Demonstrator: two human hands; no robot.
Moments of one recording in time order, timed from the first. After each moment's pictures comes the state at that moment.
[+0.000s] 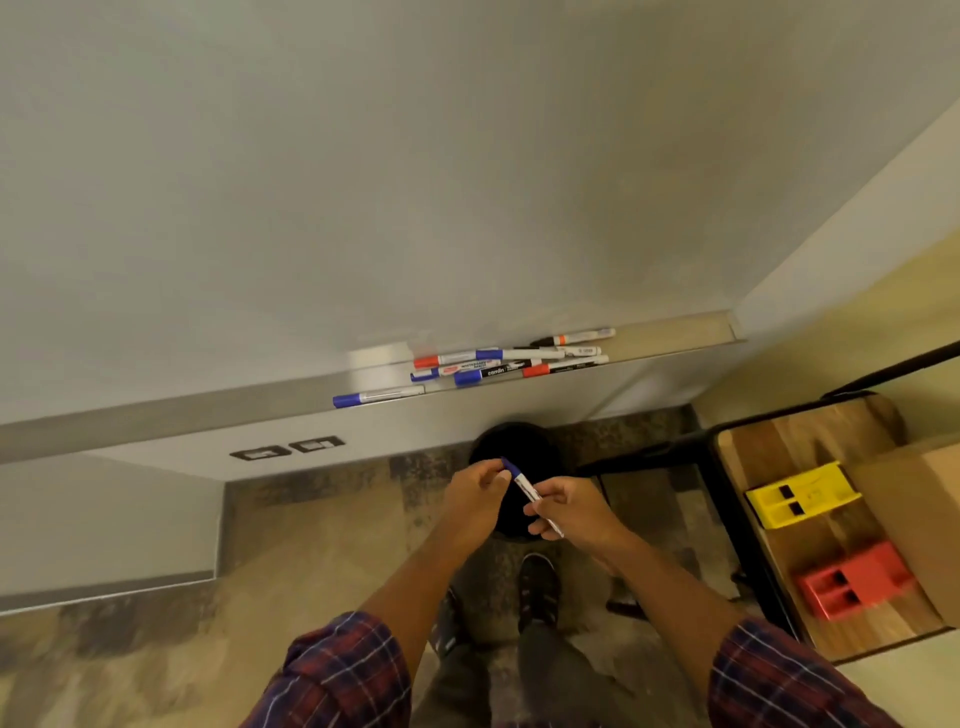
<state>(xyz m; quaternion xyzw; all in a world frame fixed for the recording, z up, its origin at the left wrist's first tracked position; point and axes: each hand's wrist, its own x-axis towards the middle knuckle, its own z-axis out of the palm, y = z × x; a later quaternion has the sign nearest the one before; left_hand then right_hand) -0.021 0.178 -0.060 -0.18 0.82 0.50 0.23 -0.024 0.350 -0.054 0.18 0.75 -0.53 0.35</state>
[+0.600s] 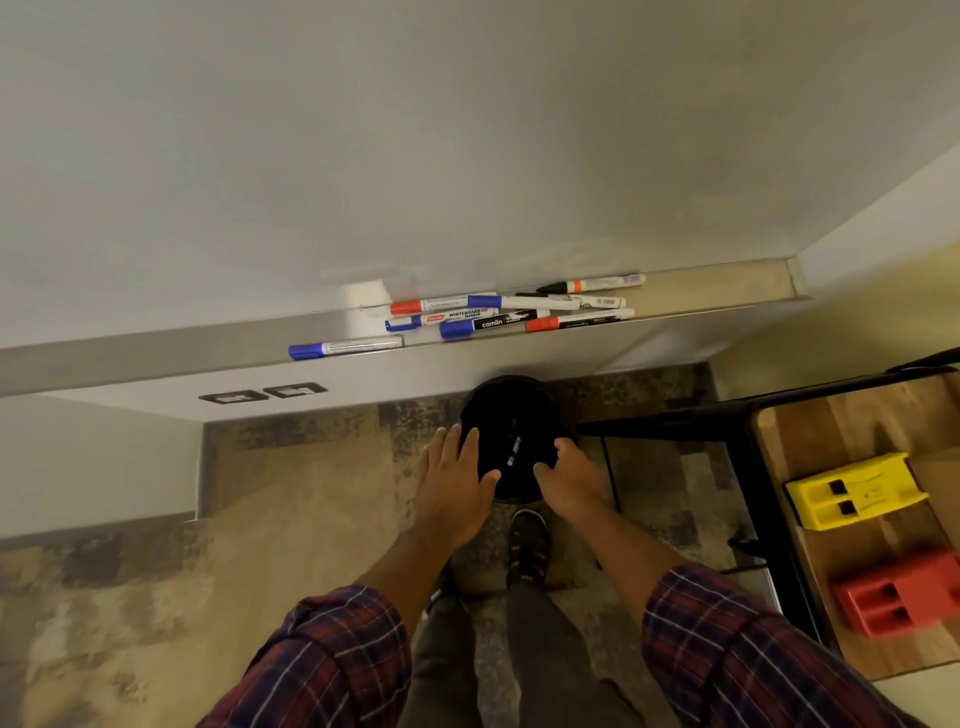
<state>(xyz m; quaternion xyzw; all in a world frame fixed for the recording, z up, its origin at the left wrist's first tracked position) -0.011 0.170 -0.158 -0.05 0.94 0.21 0.26 -0.054 0.348 -0.162 0.19 0.86 -0.30 0.36</state>
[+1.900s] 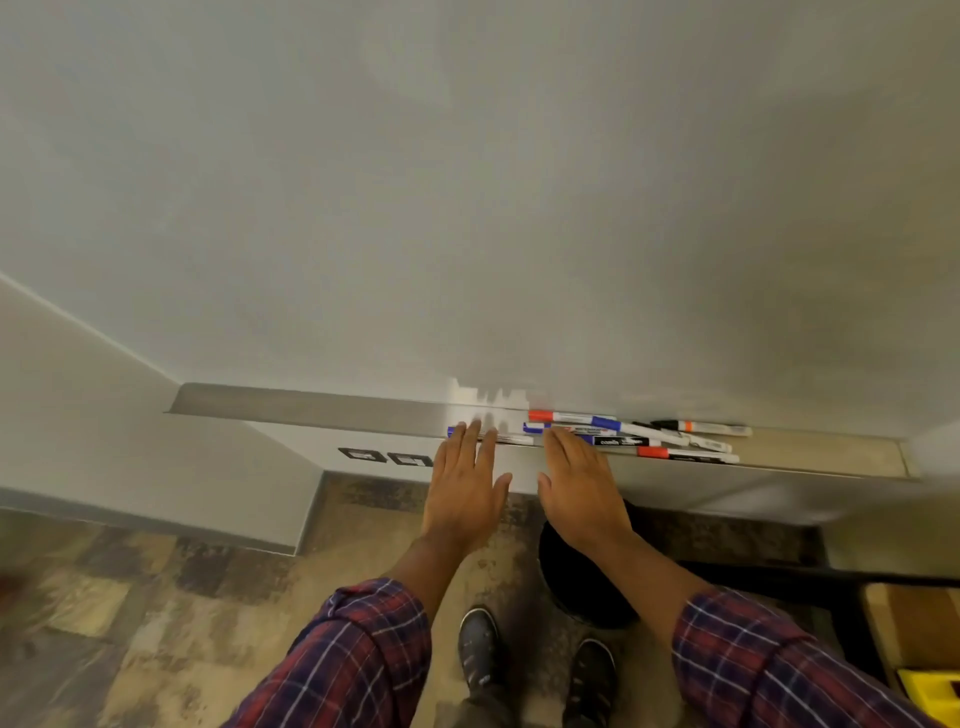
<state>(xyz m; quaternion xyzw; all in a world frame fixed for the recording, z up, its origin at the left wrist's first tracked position) -0.052 0.055 -0.037 -0.09 0.99 0.11 0.06 -0.113 0.228 -0.041 -0.26 0.95 -0.15 0.06</state>
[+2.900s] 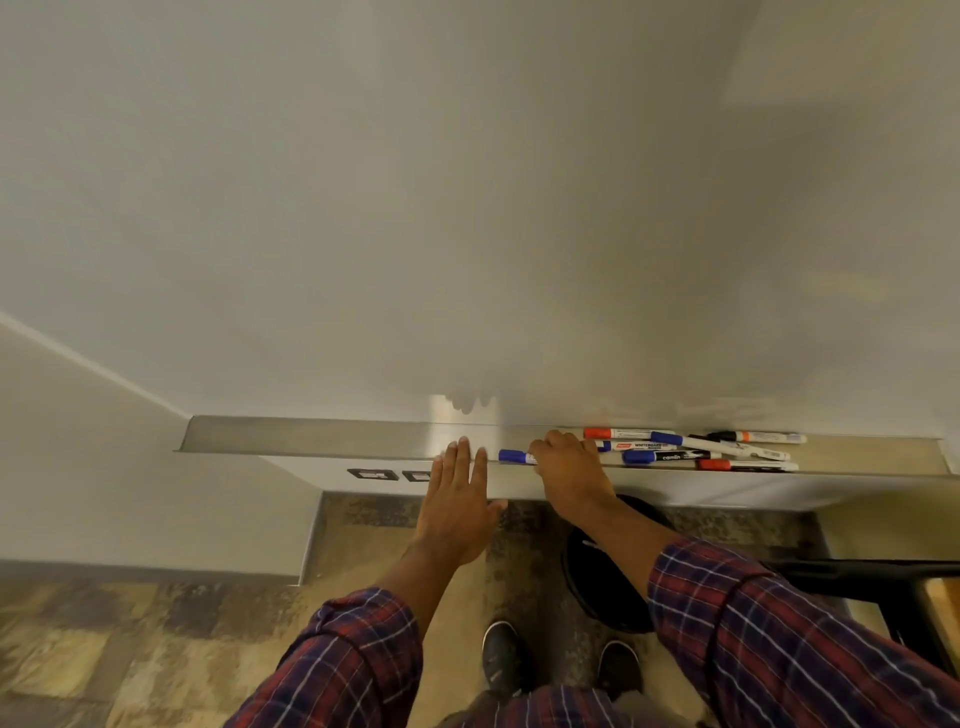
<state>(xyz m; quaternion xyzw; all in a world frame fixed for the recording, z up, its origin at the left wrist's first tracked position) -0.051 -0.074 -0.071 -0.04 0.98 0.08 0.18 -0.146 0.099 -0.033 -0.27 0.95 -0.01 0.18</state>
